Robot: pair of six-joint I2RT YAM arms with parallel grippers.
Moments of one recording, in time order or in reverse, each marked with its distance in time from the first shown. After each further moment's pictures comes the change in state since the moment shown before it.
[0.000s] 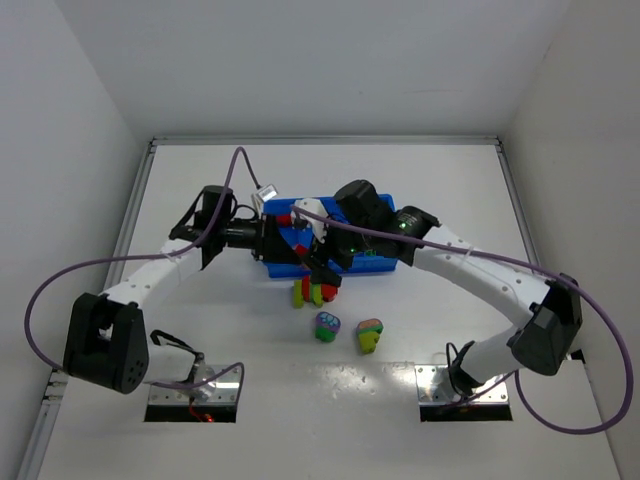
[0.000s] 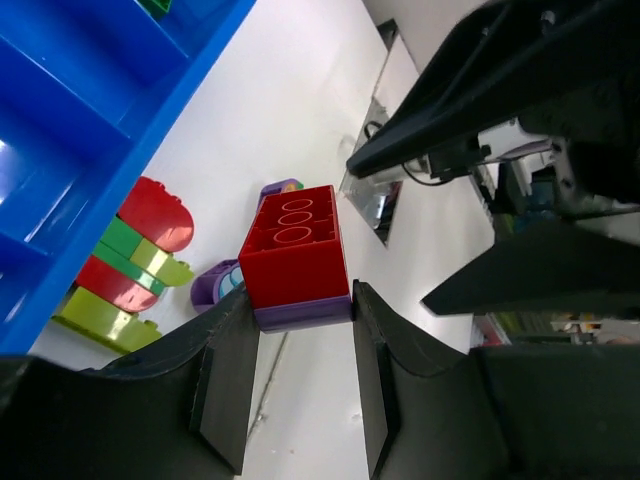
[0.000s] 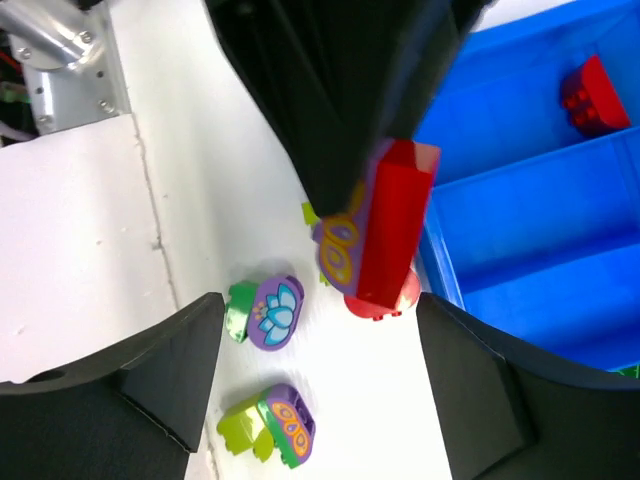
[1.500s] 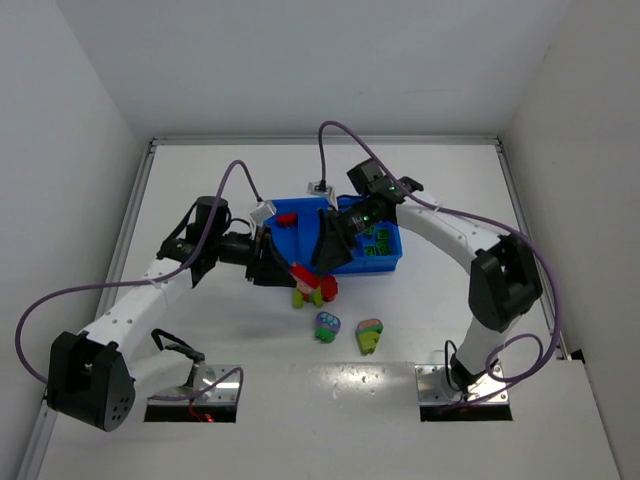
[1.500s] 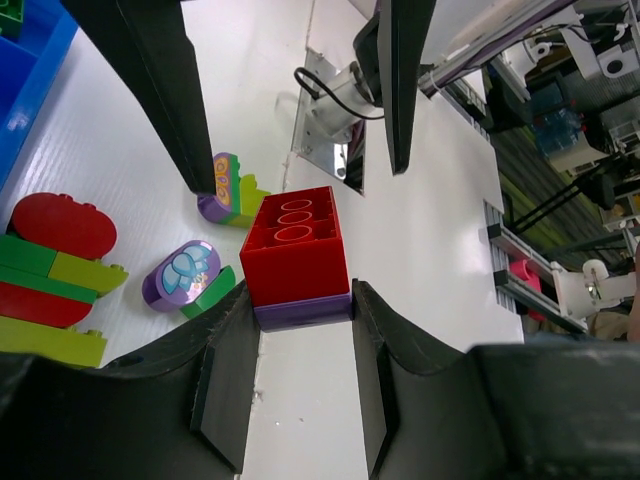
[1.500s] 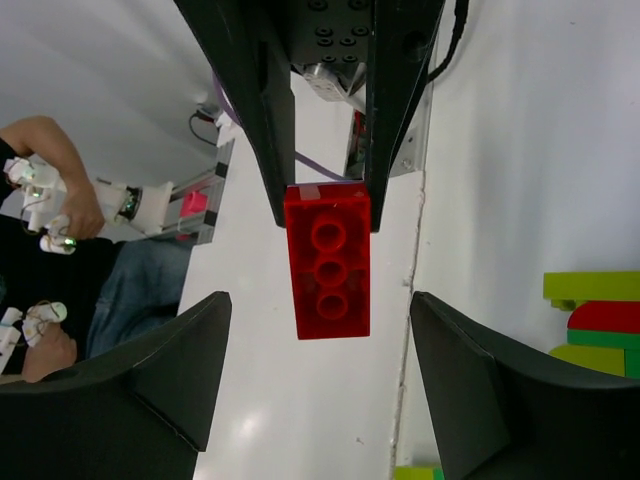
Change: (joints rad) left arm -0.042 -0.195 -0.054 -0.130 0.144 0.235; right arm -0.291 0.290 0.093 -0.092 -0.985 0.072
